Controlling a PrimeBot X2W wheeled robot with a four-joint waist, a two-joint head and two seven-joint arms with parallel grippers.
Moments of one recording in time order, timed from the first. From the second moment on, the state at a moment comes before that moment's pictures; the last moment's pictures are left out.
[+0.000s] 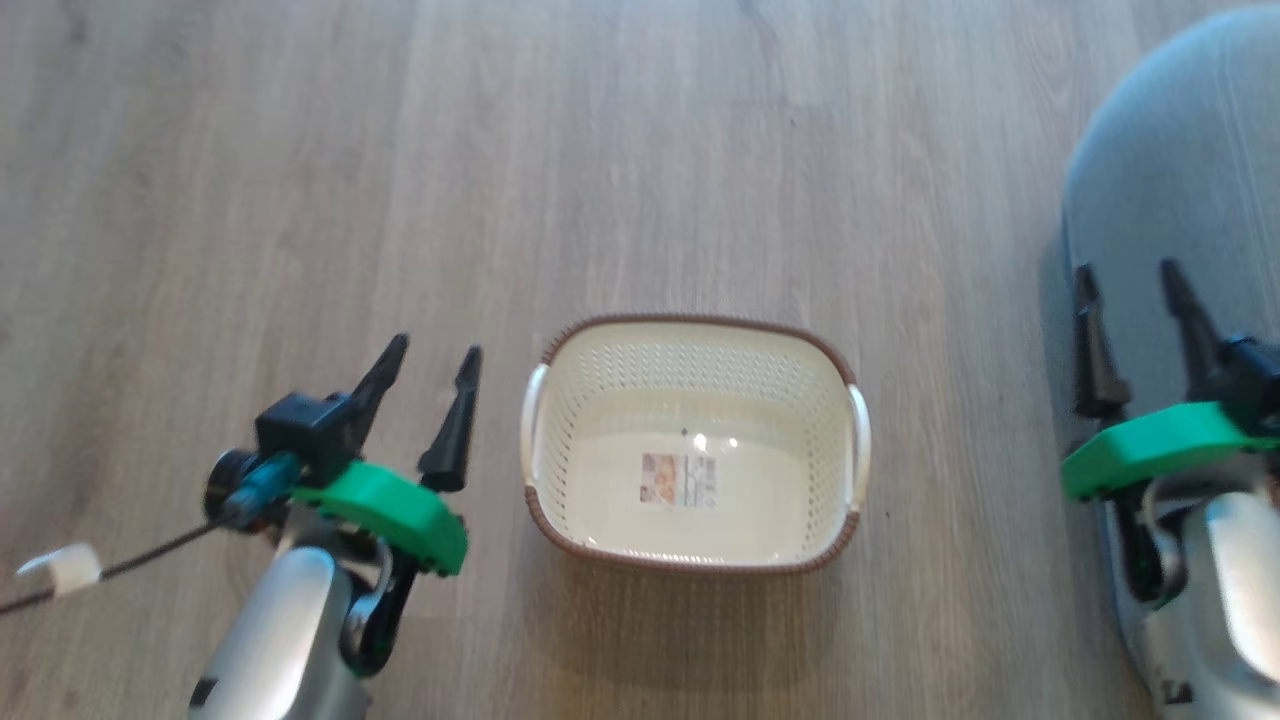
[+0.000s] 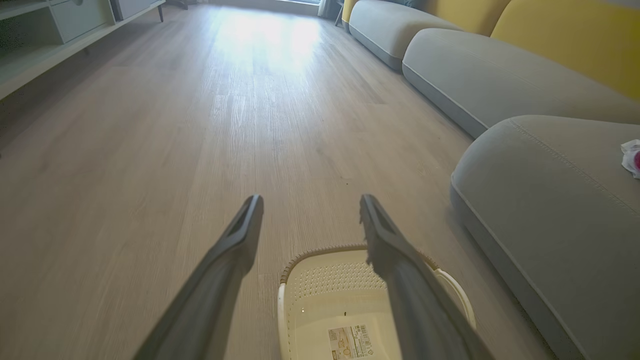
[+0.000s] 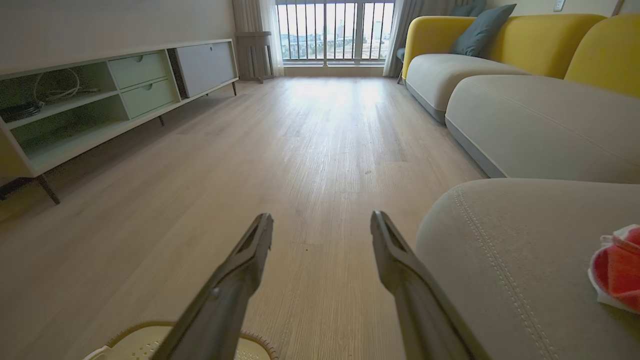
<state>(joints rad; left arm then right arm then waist) -0.30 0.14 -0.30 0.38 -0.36 -0.07 -0.25 -0.29 -0.17 -0.10 0.36 0.17 0.13 -0.25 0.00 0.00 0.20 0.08</state>
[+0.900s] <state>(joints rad) -0.05 0.05 0.02 0.31 -0.17 -0.11 -0.25 -0.18 -0.10 0.07 0.47 0.18 0.13 -0.25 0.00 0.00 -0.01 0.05</state>
